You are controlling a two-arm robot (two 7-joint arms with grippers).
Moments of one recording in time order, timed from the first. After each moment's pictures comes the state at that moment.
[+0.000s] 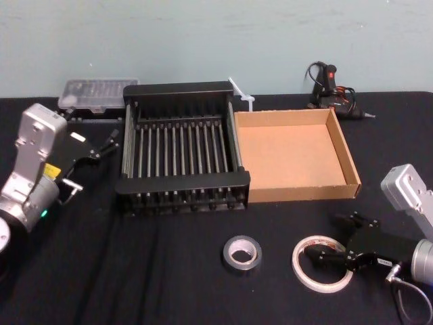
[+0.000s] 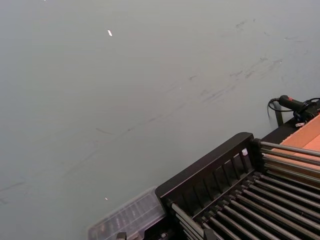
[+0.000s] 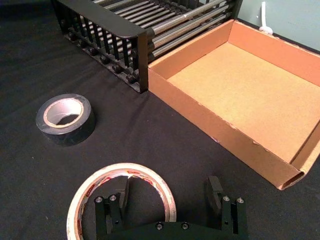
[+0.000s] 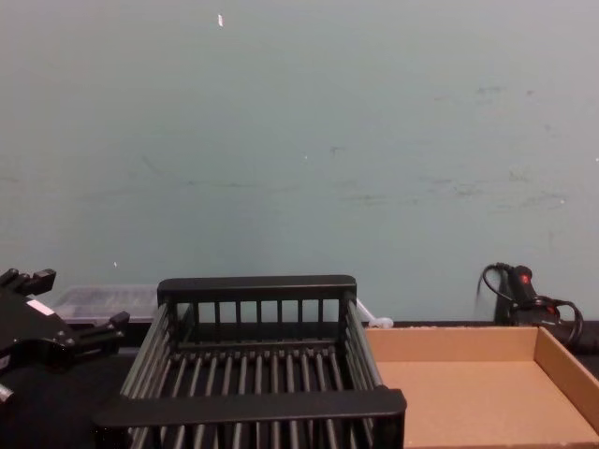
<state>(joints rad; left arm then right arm) -0.20 0.60 0.45 -1.41 -0.25 -0.12 0.03 -0.03 0.73 -0.35 -1.64 0.38 0.22 0.51</state>
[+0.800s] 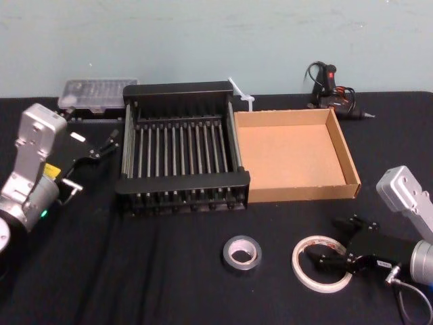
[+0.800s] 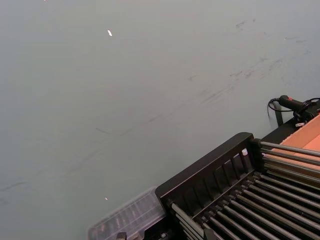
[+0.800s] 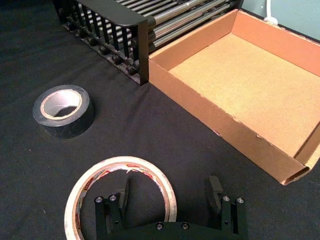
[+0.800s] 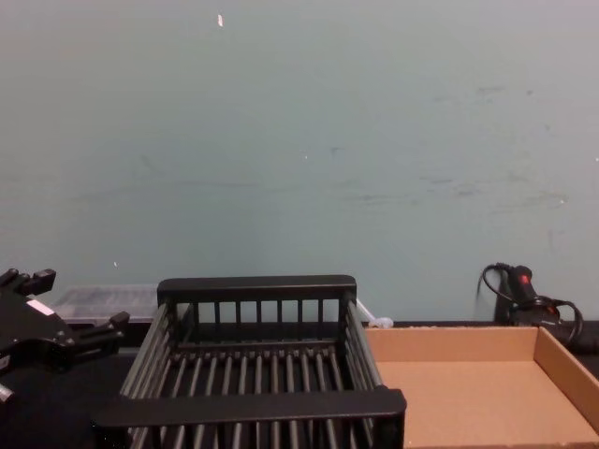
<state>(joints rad) -0.20 0.60 0.45 -1.41 -0.25 -0.12 0.03 -0.02 0.74 -0.36 -1.63 0.37 0.25 0.51</state>
